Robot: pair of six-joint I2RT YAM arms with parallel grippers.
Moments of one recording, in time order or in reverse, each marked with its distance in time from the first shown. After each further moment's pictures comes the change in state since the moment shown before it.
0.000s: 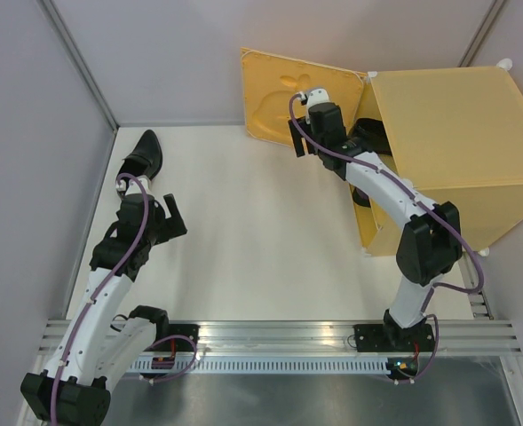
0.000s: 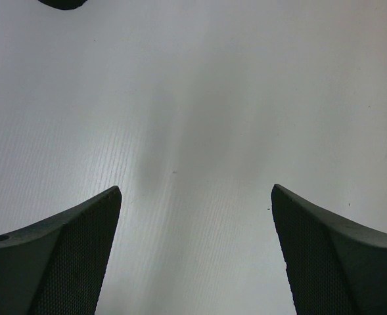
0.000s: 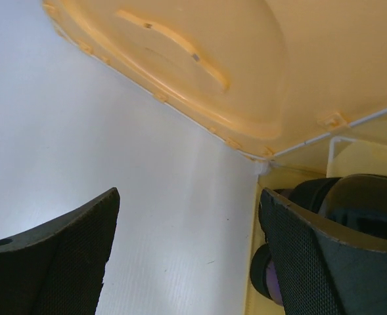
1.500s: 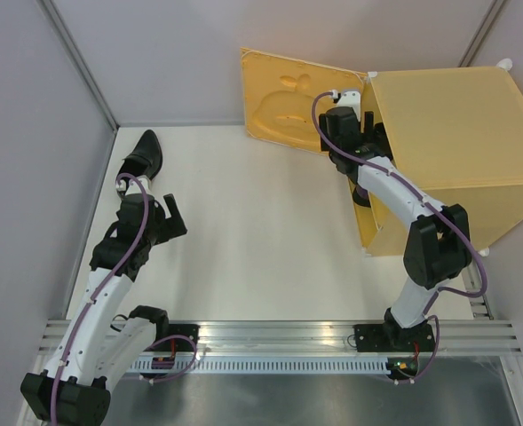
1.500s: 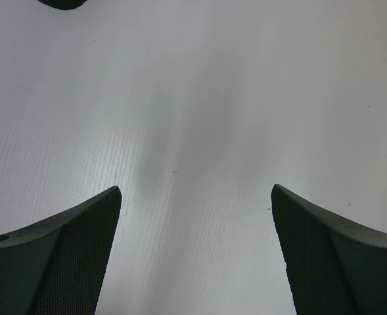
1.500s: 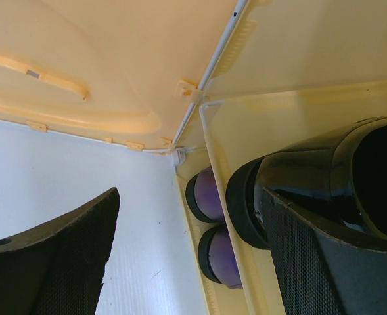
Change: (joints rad) left arm 0.000 0.000 0.000 0.000 0.000 0.000; right arm -0.090 -0.034 -0.138 0.119 0.323 0.097
